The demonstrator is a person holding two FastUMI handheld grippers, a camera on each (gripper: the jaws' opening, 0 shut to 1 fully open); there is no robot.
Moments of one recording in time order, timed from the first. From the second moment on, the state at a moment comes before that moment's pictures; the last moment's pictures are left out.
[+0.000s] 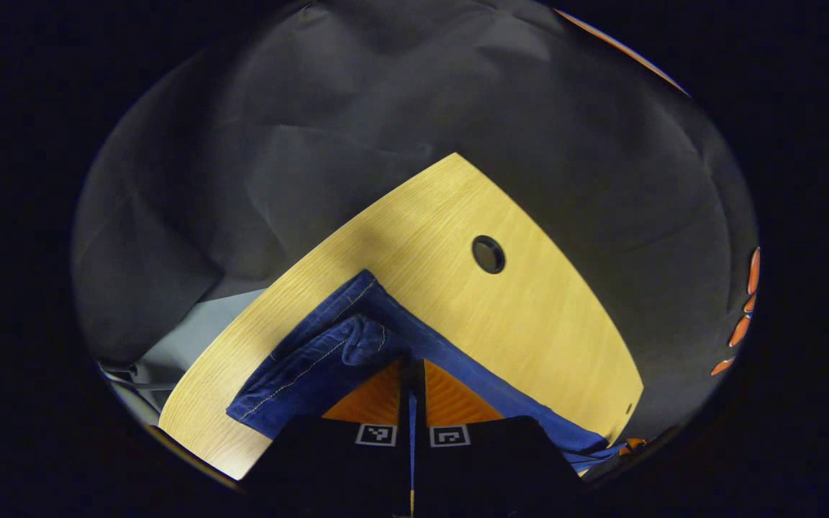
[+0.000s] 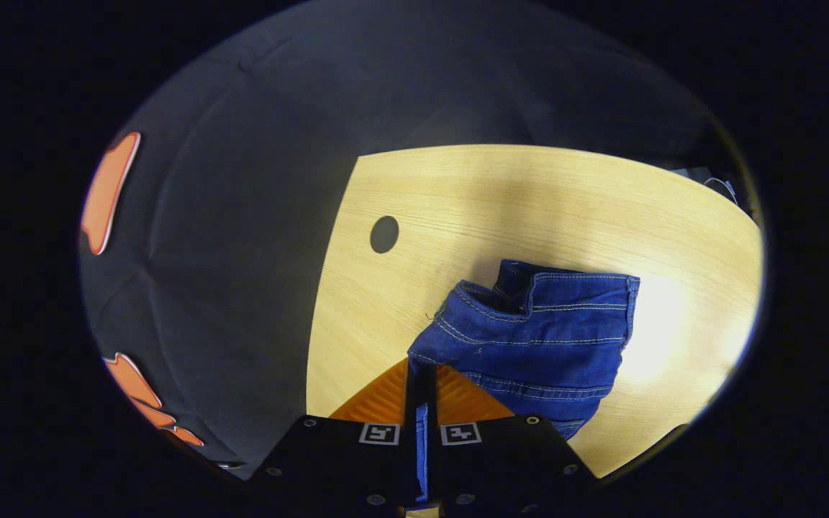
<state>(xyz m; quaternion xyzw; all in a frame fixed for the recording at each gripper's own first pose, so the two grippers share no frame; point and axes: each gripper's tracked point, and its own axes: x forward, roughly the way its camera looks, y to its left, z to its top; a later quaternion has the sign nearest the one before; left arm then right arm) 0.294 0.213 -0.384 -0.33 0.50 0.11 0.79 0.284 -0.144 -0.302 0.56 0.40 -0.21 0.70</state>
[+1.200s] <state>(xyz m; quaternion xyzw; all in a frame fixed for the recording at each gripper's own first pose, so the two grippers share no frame) 0.223 0.134 -0.287 -0.24 0.57 -0.09 0.78 0.157 -0.188 -0.323 0.38 0.51 -0.18 0.75</state>
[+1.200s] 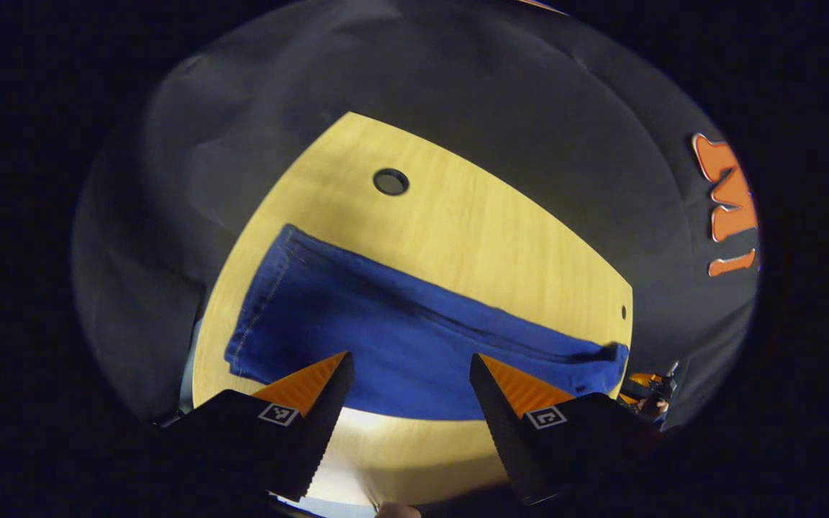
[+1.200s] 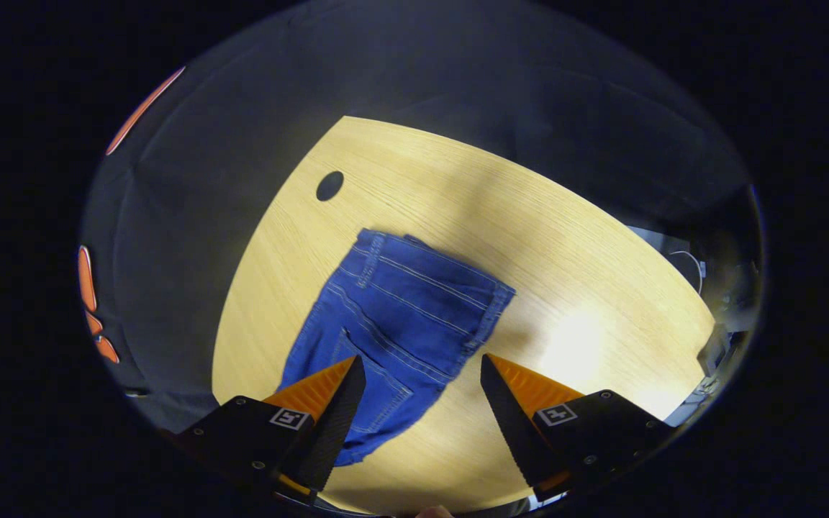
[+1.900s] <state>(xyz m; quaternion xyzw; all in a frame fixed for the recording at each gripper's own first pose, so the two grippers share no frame) 0.182 0.143 -0.289 -0.12 0.59 -0.08 0.79 0.186 -0.206 -0.374 0.36 0.51 -0.22 0.75</state>
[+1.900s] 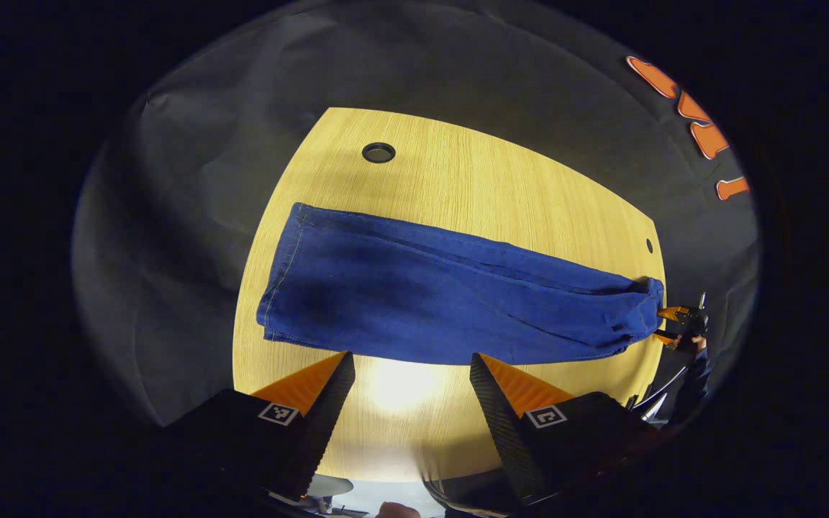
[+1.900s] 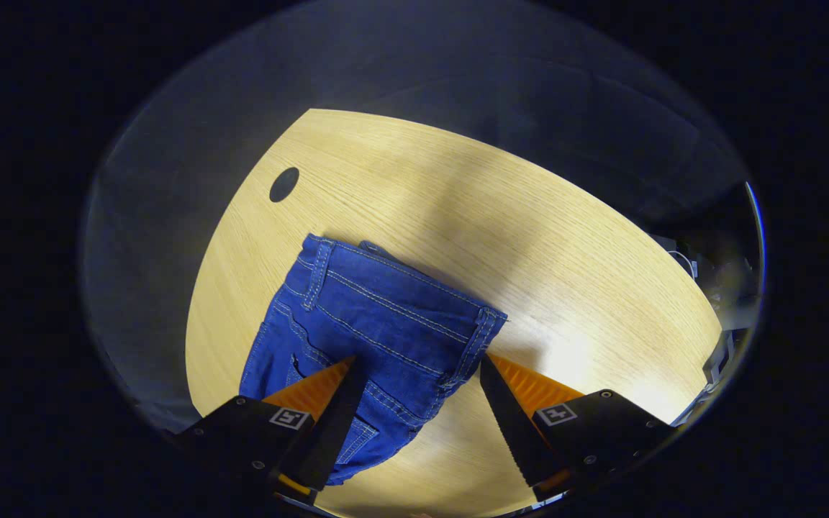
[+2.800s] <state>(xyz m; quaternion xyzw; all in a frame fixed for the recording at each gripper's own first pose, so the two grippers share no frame) 0.231 0.145 -0.281 -0.03 0.39 -0.01 0.92 0.198 -0.166 -0.291 0.34 0.37 -0.15 0.85</state>
